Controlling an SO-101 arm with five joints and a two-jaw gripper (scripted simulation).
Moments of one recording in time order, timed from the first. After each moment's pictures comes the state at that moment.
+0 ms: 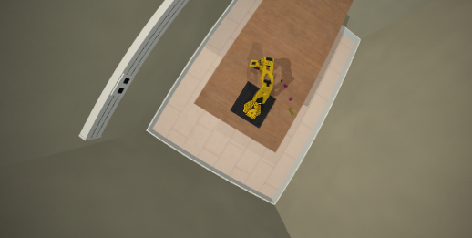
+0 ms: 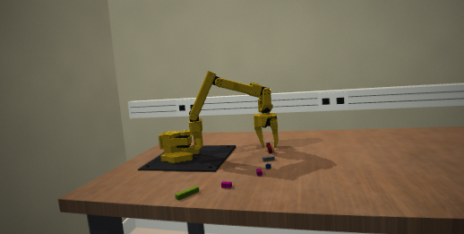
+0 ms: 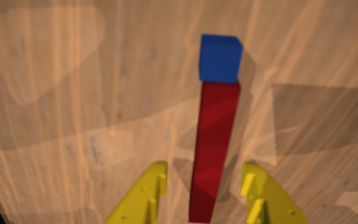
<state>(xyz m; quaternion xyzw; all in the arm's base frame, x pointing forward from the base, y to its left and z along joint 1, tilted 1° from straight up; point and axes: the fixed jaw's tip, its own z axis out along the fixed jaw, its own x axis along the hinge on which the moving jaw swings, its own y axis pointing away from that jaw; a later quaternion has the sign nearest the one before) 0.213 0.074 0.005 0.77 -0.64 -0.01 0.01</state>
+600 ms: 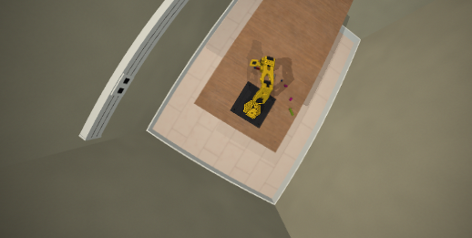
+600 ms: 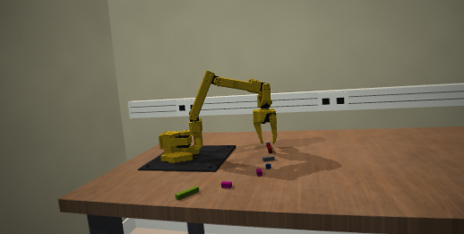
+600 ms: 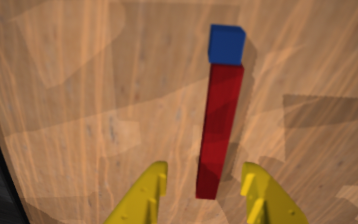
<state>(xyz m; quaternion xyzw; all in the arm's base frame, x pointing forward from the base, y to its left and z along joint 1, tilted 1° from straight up) 0.210 0.073 0.018 0.77 -0.64 -0.01 0.02</state>
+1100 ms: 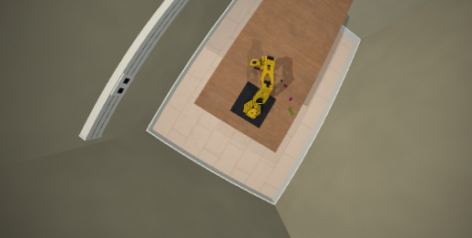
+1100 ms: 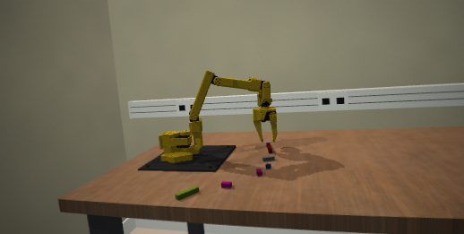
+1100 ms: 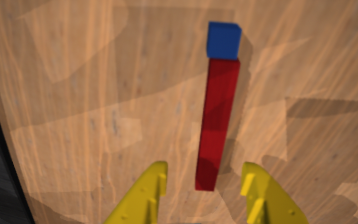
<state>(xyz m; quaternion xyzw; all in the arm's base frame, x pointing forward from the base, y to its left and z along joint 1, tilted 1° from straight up) 0.211 0.073 0.023 0.77 -0.64 -0.01 0.02</state>
